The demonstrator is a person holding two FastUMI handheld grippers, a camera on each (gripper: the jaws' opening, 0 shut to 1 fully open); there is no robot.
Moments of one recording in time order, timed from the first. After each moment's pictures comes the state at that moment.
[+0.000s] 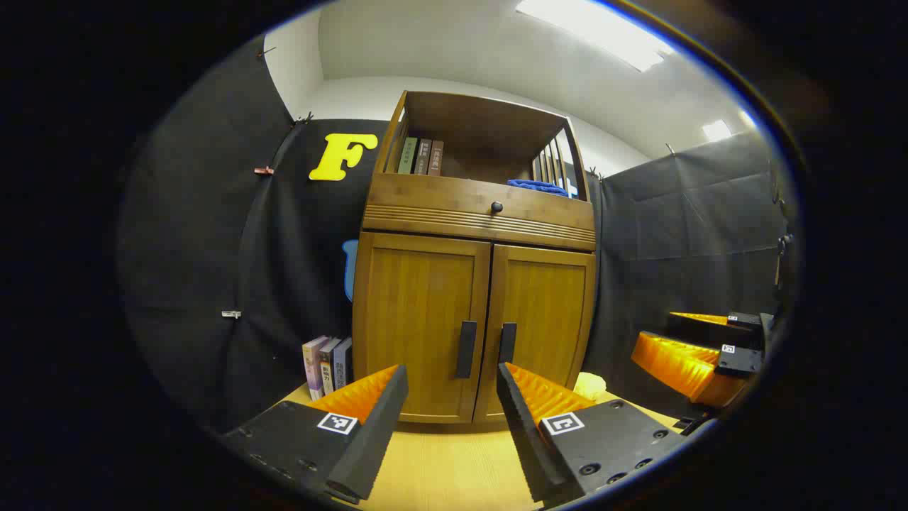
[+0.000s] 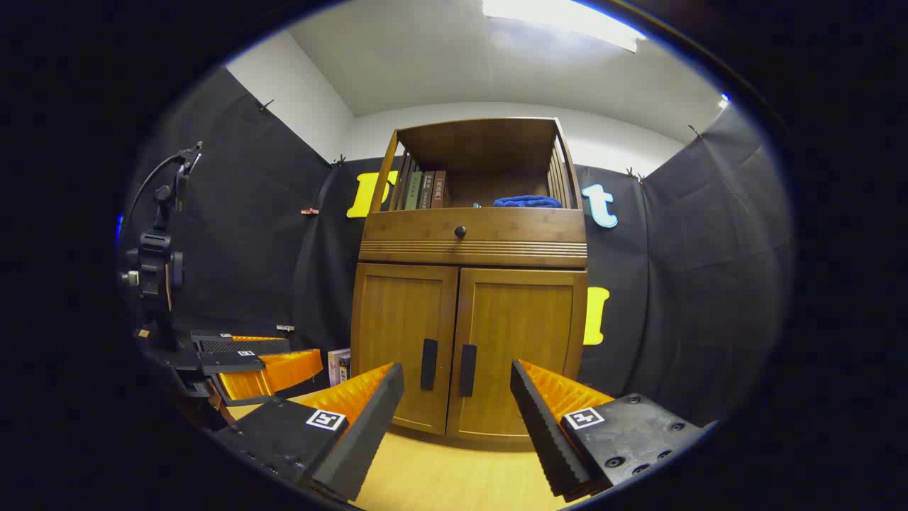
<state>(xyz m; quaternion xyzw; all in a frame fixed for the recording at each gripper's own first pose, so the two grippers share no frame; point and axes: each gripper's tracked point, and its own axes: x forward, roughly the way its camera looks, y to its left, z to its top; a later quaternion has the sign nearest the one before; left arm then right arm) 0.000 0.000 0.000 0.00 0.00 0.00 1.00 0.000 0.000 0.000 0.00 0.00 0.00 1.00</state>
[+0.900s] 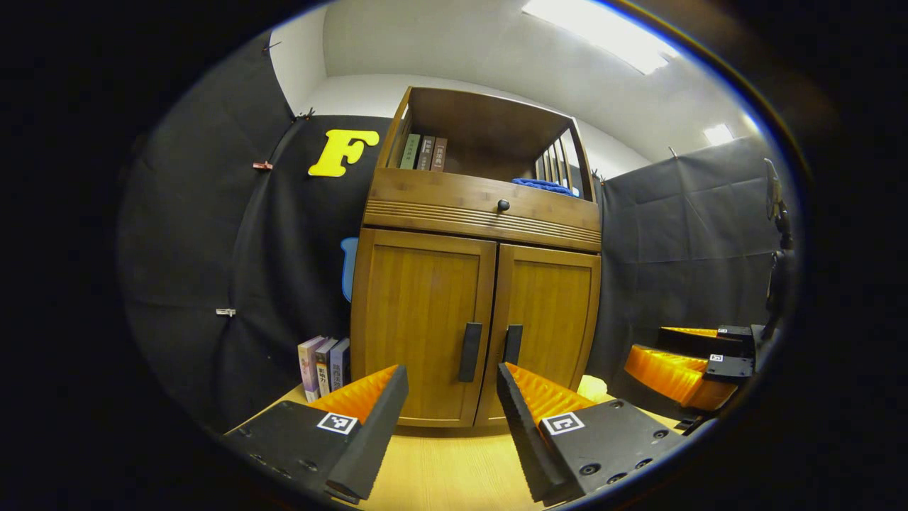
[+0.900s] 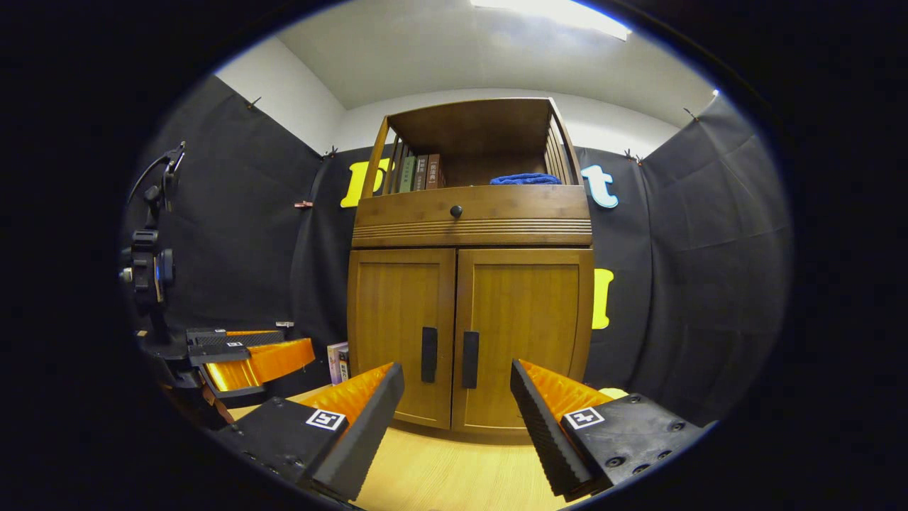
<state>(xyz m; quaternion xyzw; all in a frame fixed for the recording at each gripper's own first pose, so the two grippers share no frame) 0.023 0.009 -0.010 -0.01 0.01 -0.01 1.00 0.024 -0.002 -0.017 0.01 0.02 0.00 1.00</state>
